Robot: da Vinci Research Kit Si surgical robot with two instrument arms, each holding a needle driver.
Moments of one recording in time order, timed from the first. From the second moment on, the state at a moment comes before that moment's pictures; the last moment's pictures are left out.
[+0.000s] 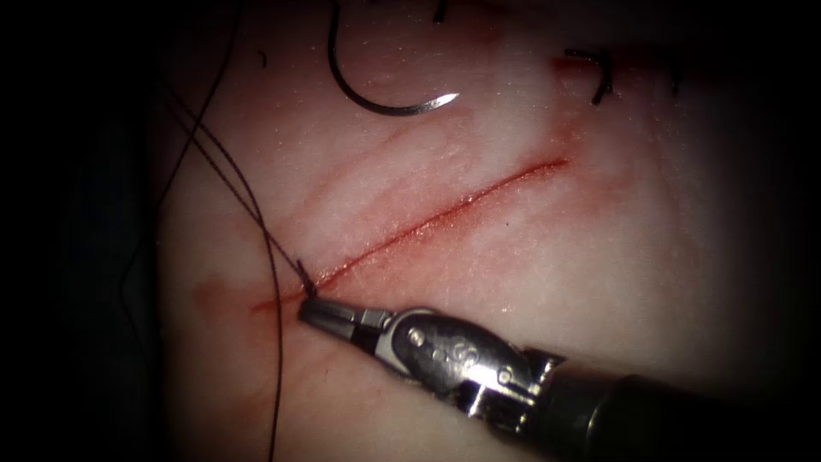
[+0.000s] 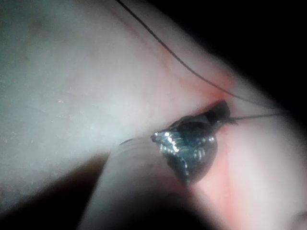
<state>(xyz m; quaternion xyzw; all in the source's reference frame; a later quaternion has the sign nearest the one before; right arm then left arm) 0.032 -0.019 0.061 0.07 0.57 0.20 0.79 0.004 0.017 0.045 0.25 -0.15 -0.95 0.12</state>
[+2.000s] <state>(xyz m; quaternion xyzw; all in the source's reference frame) 0.039 -0.011 0.060 0.07 0.55 0.20 0.81 -0.004 0.008 0.030 0.48 -0.14 -0.84 0.22</state>
